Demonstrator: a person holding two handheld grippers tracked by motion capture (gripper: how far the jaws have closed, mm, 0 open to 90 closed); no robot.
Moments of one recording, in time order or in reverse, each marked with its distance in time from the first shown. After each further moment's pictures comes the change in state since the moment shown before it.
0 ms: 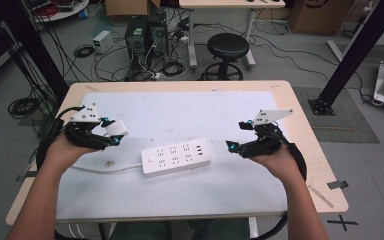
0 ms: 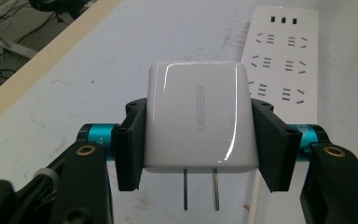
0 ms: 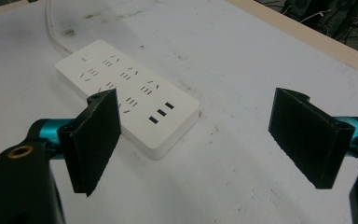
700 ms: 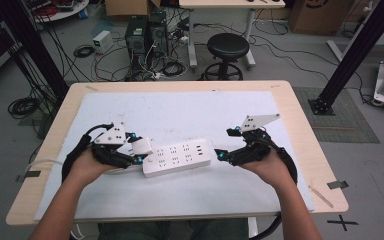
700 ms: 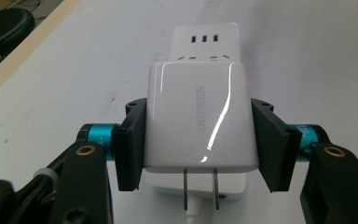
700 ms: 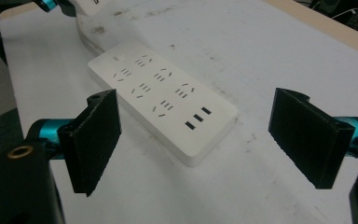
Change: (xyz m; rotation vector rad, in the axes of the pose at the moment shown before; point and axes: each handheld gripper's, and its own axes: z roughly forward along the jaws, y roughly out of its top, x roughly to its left) left arm -0.063 0.014 0.041 -0.074 -0.145 0.164; right arm 0.032 0.007 0.015 0.018 0.086 -0.012
